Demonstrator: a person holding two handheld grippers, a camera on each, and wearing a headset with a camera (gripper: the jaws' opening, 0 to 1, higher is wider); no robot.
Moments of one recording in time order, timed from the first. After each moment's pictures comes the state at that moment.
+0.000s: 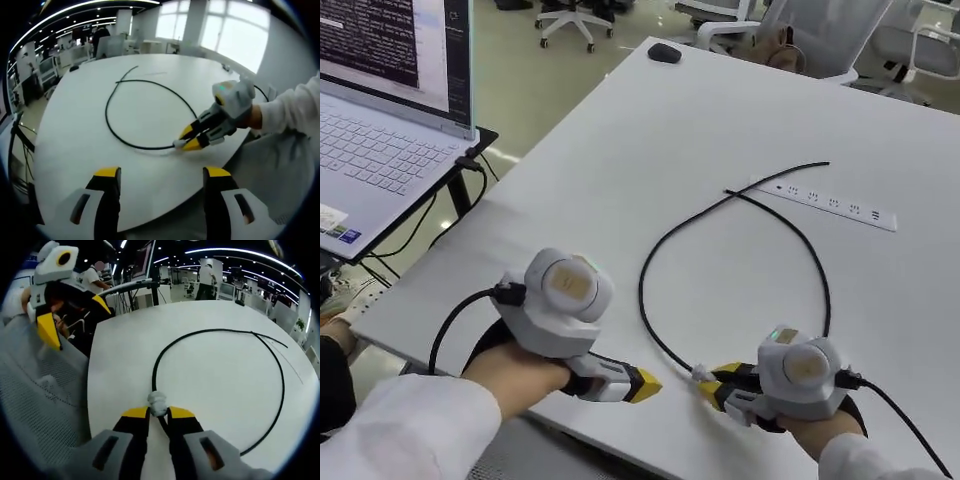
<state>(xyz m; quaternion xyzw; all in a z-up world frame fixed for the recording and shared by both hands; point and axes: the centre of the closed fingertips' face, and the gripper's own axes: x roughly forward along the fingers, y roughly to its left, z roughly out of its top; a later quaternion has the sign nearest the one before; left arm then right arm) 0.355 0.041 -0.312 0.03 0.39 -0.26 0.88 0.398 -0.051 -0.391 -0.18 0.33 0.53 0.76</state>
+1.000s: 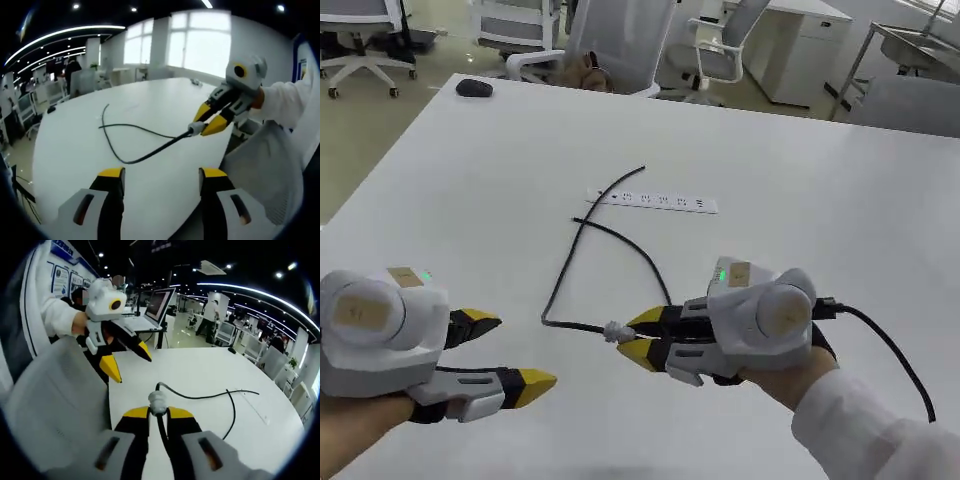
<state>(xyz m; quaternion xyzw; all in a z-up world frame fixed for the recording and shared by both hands) 0.376 0.006 -0.229 0.06 0.25 -0.40 0.88 0.369 -0.082 -0.223 -0.21 0.18 0.55 0.79</state>
